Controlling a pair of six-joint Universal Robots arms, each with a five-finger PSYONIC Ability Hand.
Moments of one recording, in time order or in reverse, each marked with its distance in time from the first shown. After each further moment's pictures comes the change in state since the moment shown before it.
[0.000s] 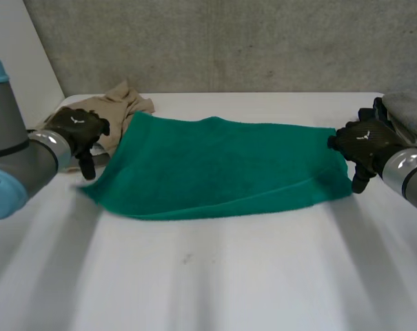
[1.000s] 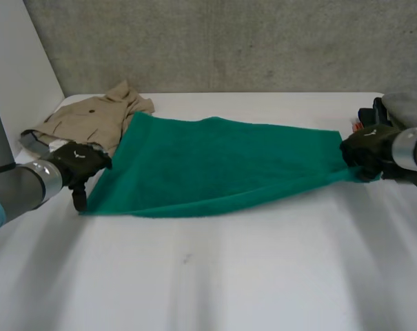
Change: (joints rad) left arm 0.139 -0.071 -0.126 -0.003 0.213 0.211; right arm -0.054 0.292 -0.534 0.531 -0.001 0.048; left_hand -0.059 -0.047 -0.056 -0.038 -0.033; right_hand 0.723 0.754 0.781 0.806 0.795
